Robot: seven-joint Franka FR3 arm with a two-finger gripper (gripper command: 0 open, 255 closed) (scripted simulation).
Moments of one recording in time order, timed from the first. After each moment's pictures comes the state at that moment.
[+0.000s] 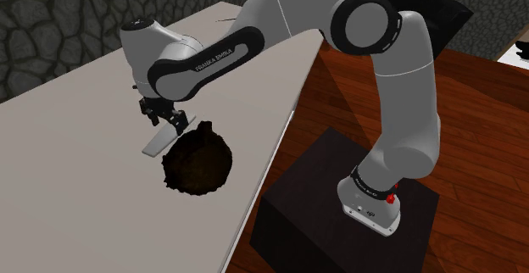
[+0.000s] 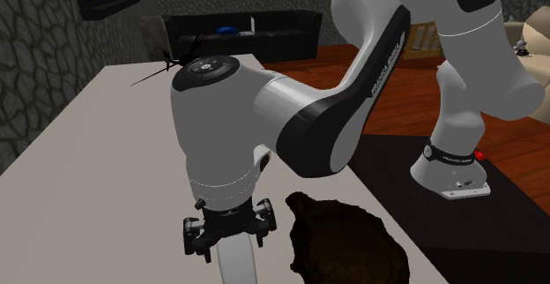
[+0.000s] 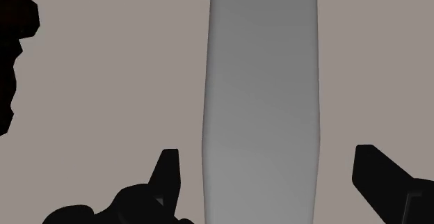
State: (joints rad) arm 0.13 0.64 0.52 -1.58 -0.37 2.12 1.97
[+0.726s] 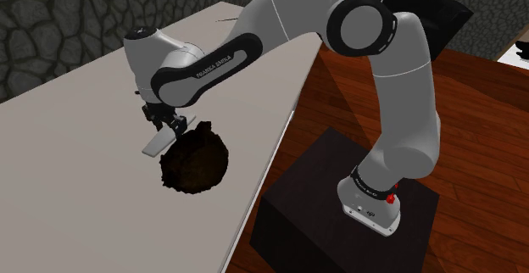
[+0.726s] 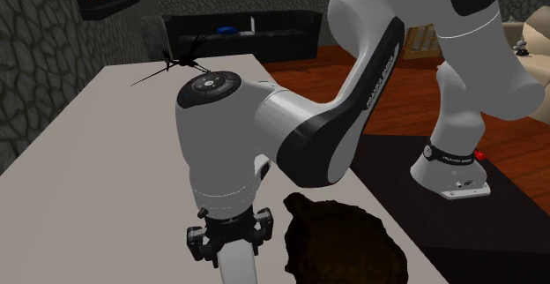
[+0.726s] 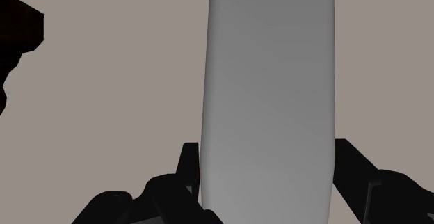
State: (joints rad) arm 0.13 0.66 0.51 -1.59 -0.38 2.16 1.98
